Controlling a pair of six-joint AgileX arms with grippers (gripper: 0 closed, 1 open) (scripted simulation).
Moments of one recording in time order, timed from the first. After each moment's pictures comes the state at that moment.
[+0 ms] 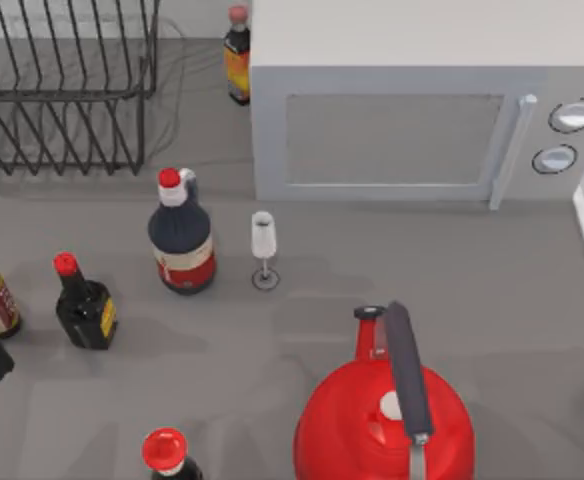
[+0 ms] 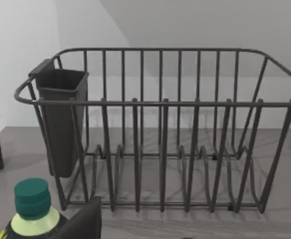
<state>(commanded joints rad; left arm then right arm) 0.00 0.00 0.00 0.00 0.00 0.00 -0.10 1.62 0.64 -0.58 0.00 0.73</state>
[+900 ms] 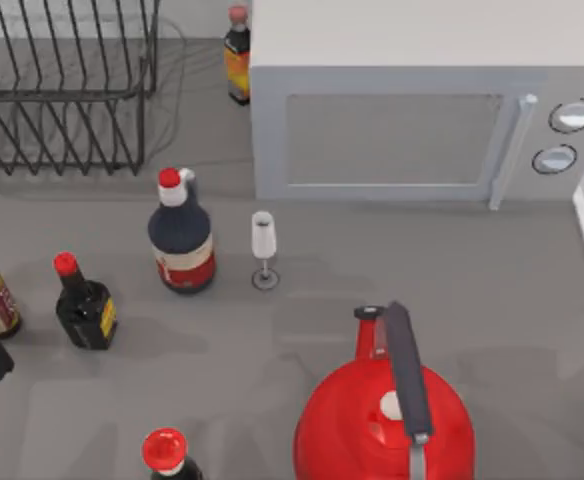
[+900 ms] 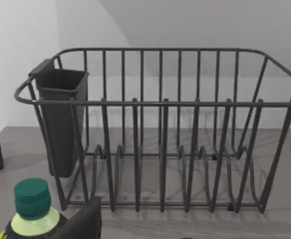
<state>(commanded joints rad) 0.00 0.00 0.00 0.00 0.00 0.00 -0.09 1.53 0.74 -0.74 0.02 0.72</state>
